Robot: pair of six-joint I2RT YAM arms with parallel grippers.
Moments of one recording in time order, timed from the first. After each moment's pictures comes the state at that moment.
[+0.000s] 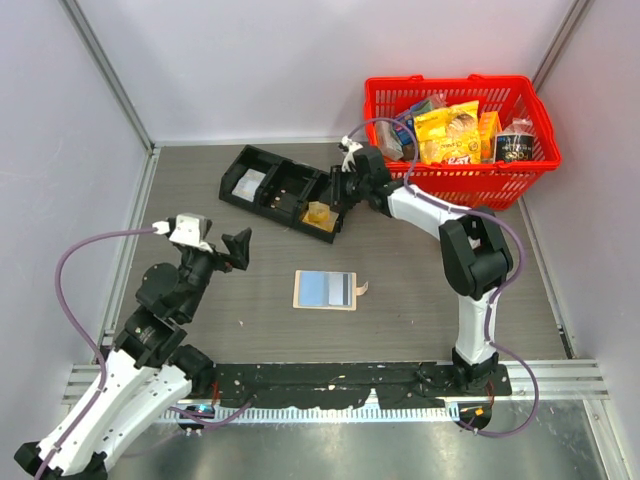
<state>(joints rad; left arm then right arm) -0.58 0.47 0.63 -0.11 -0.32 -0.07 0.48 1.99 1.45 -0.04 -0.32 0.39</state>
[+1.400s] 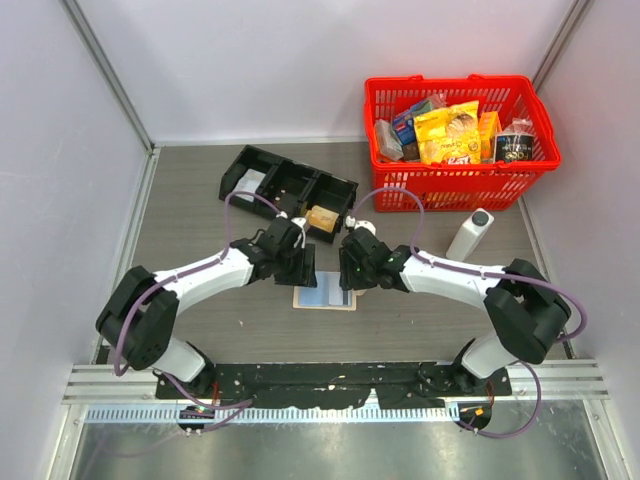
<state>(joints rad) -0.68 1.48 0.87 -0.34 0.13 -0.55 0.82 1.51 0.87 -0.30 0.10 0.61</state>
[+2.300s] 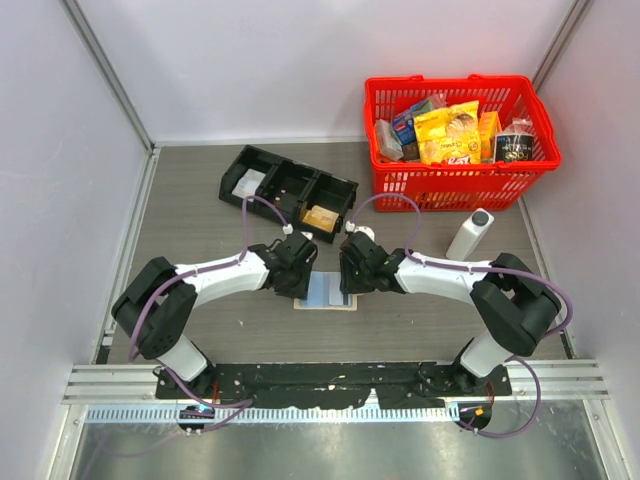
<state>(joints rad) -0.79 1.59 0.88 -0.45 -0.07 -0.57 0.82 1.58 0.83 -0.24 0.09 0.64</state>
